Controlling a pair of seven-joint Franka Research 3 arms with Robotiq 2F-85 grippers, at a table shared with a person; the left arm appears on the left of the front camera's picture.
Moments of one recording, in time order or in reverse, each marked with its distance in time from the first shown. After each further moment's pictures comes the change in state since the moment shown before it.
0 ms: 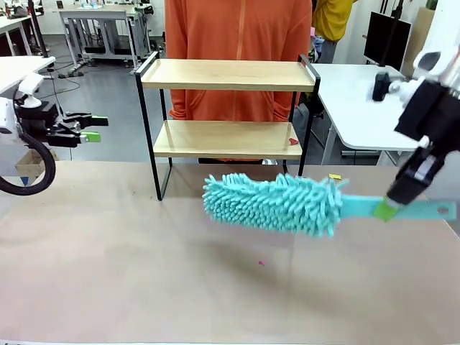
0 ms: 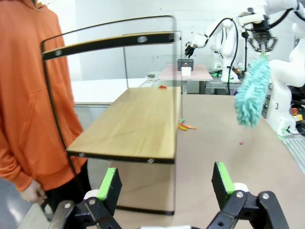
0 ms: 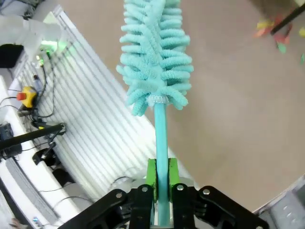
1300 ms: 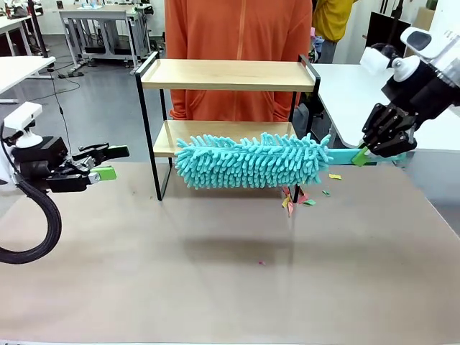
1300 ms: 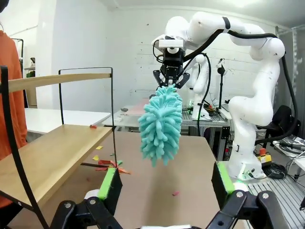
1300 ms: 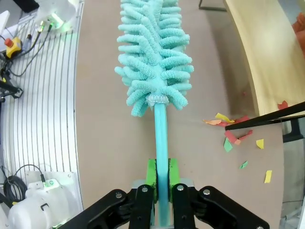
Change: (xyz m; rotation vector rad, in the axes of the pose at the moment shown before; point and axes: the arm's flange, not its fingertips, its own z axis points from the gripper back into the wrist) left arm 0.010 -0.184 -0.075 -0.072 -0.195 0.081; right arm 0.041 -0.122 -0.004 0.008 -0.231 0.600
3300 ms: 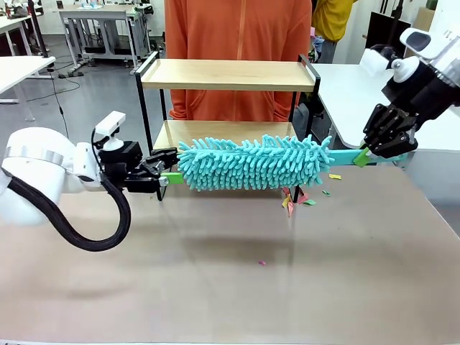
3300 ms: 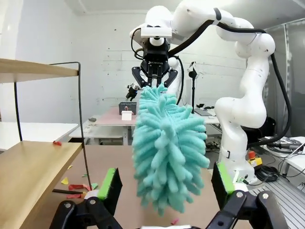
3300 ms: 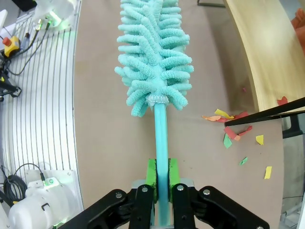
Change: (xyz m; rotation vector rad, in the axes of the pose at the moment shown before) left arm -0.043 0.050 -0.130 -0.200 -0.039 0.009; right arm 0.000 0.001 0.000 -0.011 0.022 -0.011
